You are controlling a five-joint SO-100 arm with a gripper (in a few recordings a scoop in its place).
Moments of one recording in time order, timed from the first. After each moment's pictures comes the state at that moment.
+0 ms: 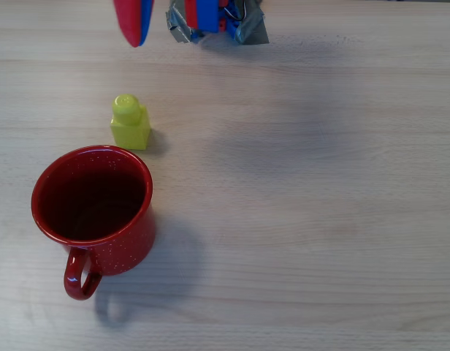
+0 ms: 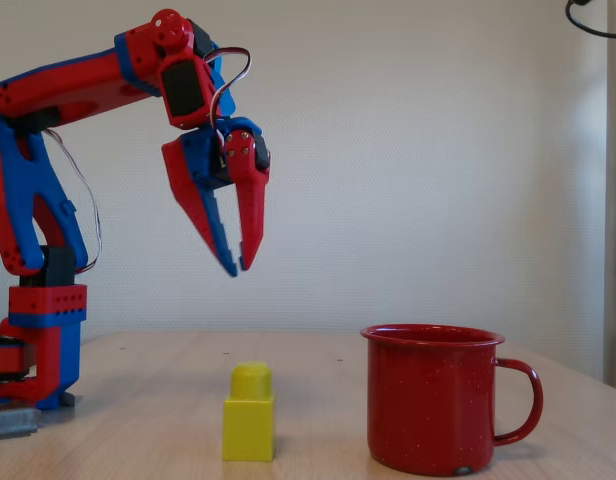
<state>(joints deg) 20.3 113.0 96.7 84.6 -4.2</state>
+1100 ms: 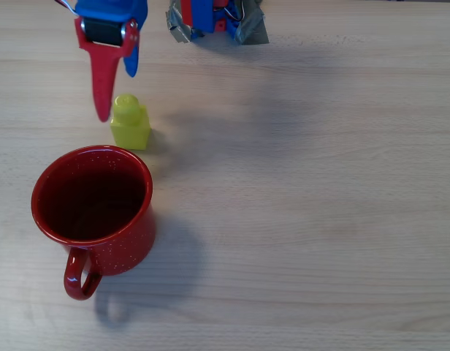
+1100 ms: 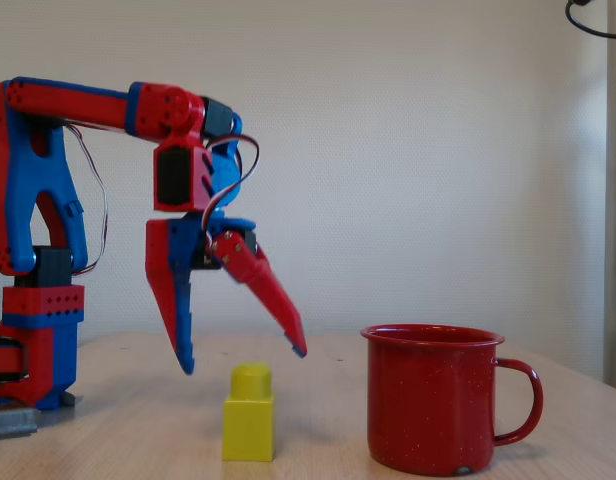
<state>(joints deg) 27.2 103.5 112.3 72.9 -15.3</state>
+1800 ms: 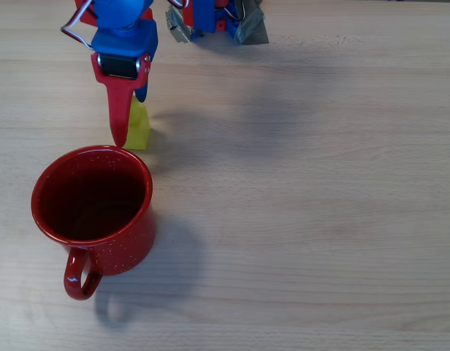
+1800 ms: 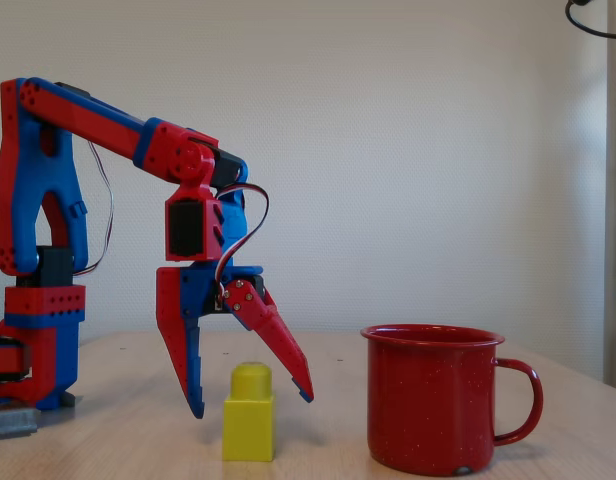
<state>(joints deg) 24.5 98.6 119.4 60.6 -15.3</state>
